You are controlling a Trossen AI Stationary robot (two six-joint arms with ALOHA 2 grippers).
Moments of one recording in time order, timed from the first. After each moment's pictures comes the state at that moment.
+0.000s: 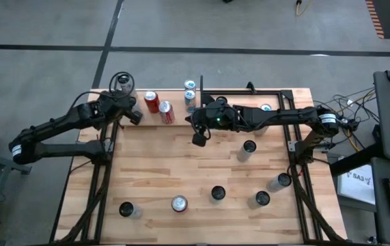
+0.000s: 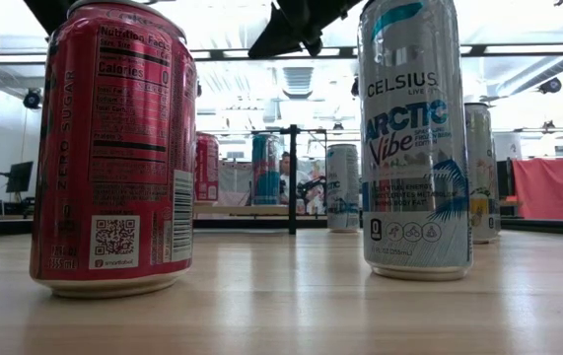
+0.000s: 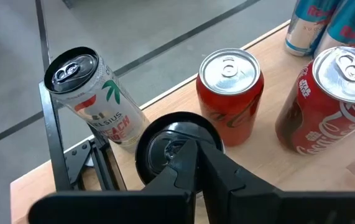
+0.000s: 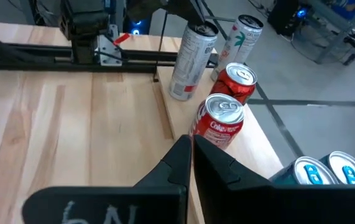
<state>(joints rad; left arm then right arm) 0.44 0.83 0.85 -0.85 -0.60 -0.31 -0.08 1.68 1.46 -0.21 0.21 -0.13</state>
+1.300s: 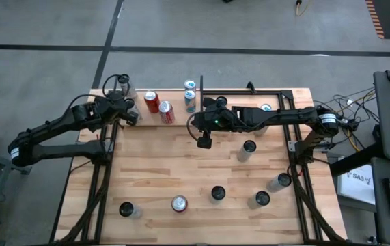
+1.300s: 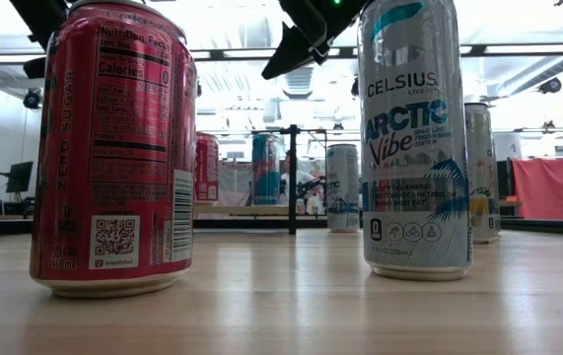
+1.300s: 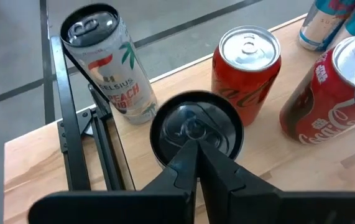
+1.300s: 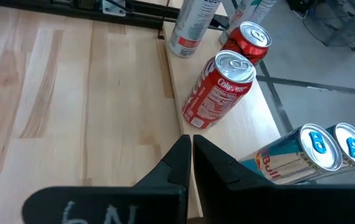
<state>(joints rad) 0.44 0.77 0.85 -0.96 -0.59 -0.46 -0.08 1.68 1.45 -0.37 0.21 -0.19</state>
